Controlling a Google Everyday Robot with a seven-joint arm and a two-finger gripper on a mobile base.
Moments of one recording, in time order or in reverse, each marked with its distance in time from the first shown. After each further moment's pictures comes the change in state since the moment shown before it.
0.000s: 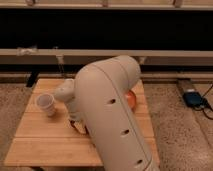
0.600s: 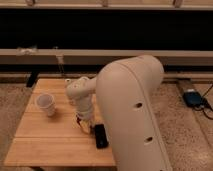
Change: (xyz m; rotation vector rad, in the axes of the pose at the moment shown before) arm -0.022 0.004 -0.009 0.033 0.128 0.076
